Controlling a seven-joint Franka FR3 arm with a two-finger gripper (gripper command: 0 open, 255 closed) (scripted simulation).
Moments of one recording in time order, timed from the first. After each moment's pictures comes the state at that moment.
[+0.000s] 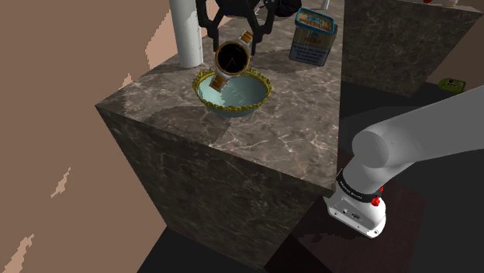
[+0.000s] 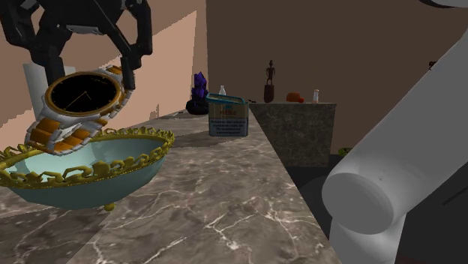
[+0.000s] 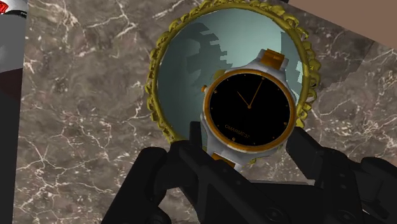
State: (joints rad) arm -0.41 -0.50 0.74 -1.80 0.33 1.42 1.20
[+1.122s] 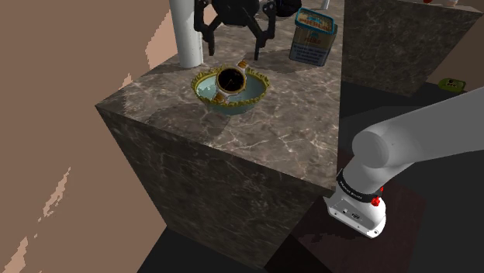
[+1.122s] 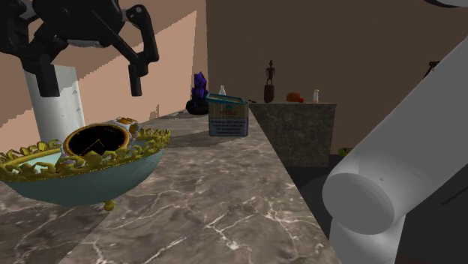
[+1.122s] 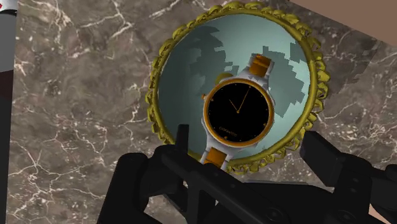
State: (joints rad) arm -0.41 -0.52 0.74 -1.85 0.34 1.46 1.20
